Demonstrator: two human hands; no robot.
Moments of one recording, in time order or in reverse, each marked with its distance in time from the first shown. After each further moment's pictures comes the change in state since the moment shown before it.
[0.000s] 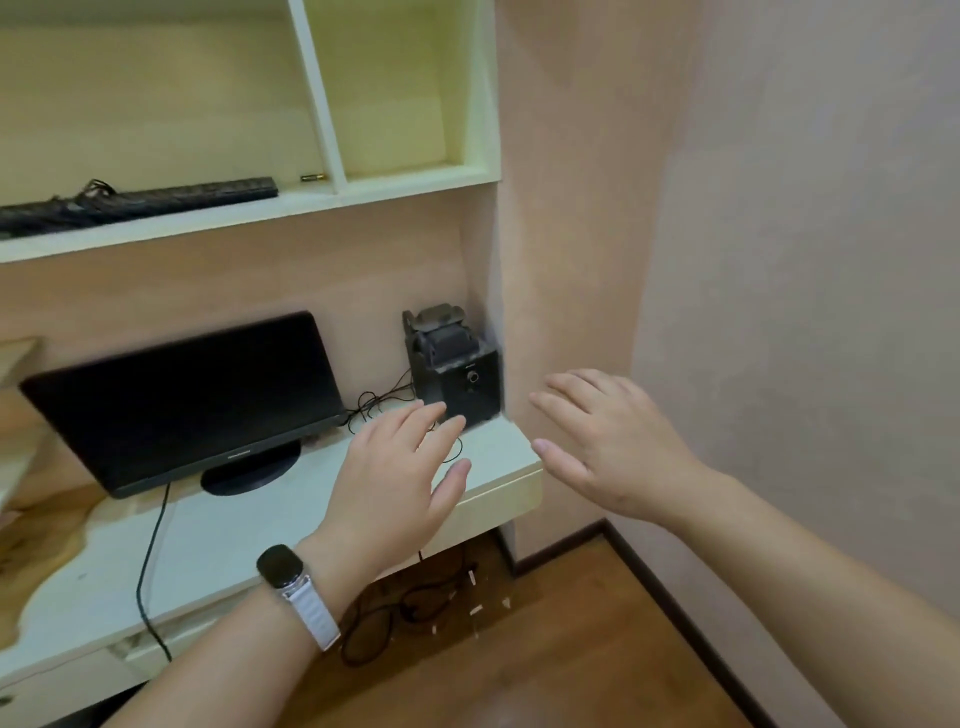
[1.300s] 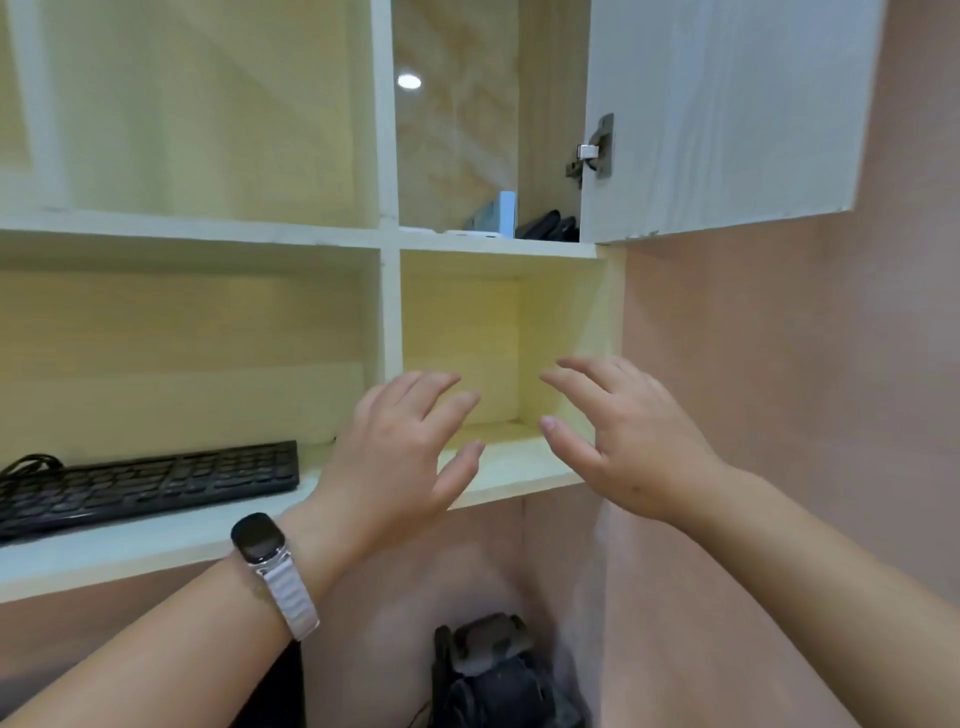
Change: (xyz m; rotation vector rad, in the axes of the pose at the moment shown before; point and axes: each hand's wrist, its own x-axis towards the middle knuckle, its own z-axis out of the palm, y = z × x) left_hand 0.370 -0.242 -0.039 0.061 0.552 0.173; right_hand 0.425 0.078 -0.029 -0.042 0.423 -0.043
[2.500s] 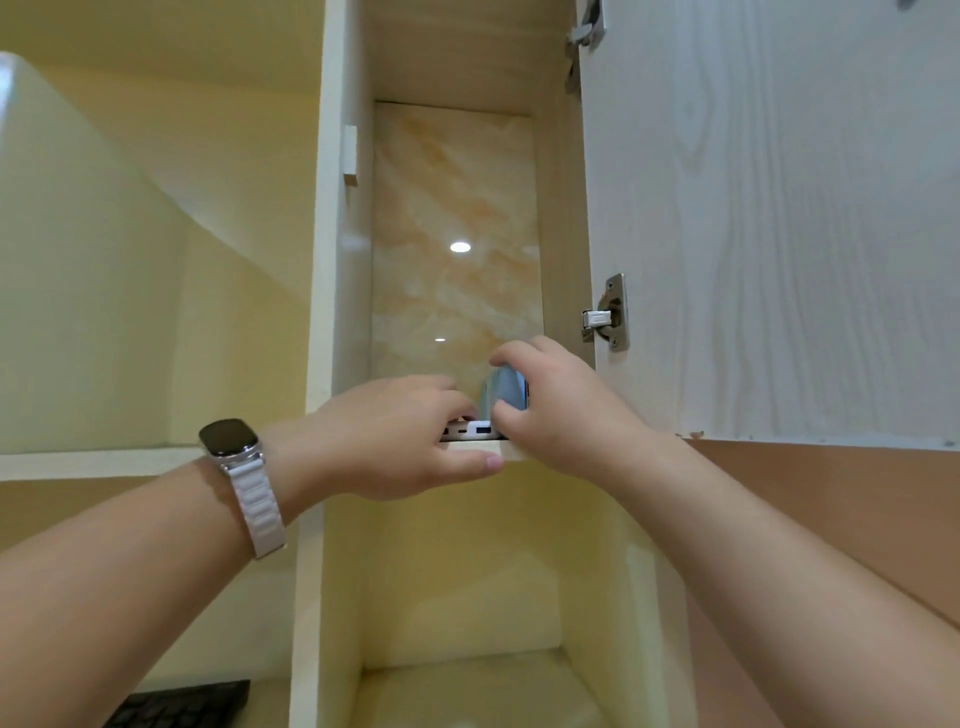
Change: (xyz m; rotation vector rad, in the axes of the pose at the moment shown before) left_hand 0.233 -0.049 -0.016 0.305 -0.407 -0.069; right_hand 0.239 0.078 0.003 0.344 0.136 -0.055
